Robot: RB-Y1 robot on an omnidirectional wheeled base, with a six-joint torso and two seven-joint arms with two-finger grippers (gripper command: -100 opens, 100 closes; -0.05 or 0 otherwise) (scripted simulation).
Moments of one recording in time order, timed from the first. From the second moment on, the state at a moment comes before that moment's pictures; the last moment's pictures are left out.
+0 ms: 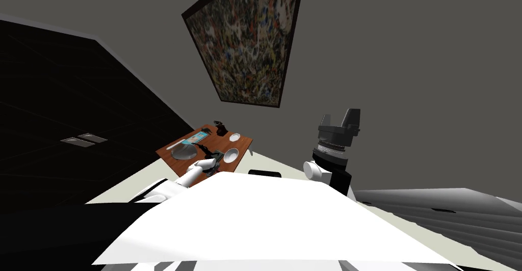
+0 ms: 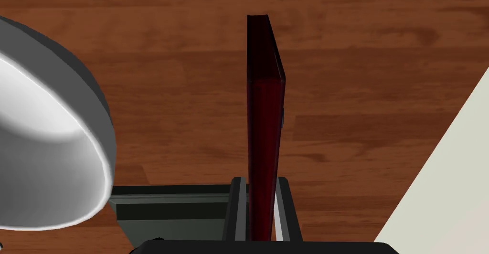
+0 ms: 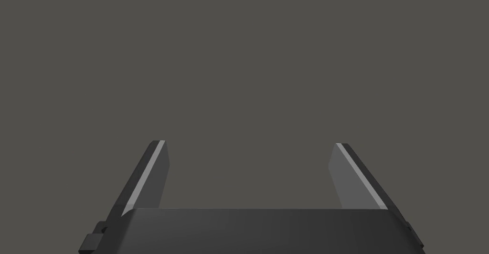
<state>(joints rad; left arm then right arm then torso) -0.06 0.68 -0.23 -0.70 0.67 0.76 -0.56 0.45 0.04 -0.02 -2.34 -0.03 -0.59 0.17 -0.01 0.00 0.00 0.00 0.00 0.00</state>
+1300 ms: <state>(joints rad) -0.13 0.88 -0.22 -0.83 0.82 0.96 -0.60 0.45 0.04 -0.02 -2.34 -0.03 -0.59 0.17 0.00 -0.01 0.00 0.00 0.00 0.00</state>
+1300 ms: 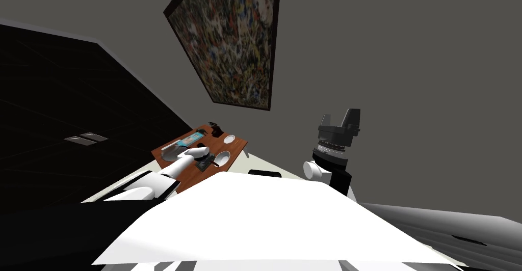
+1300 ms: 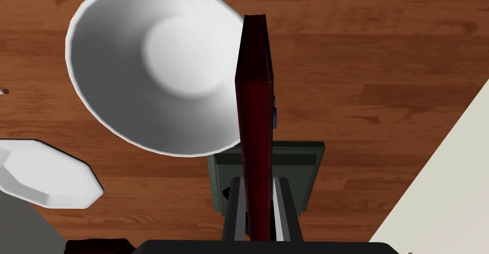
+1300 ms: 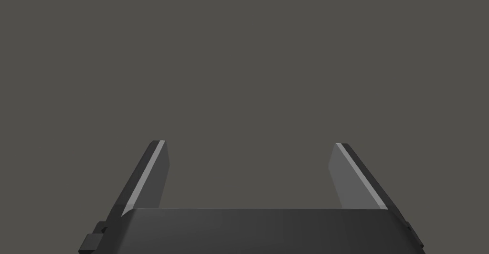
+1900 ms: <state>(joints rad) -0.12 0.93 -0.23 -0.87 0.89 0.99 -0.63 0.45 0.04 -0.02 -2.34 -0.03 -0.59 0.17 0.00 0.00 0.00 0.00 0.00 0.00</state>
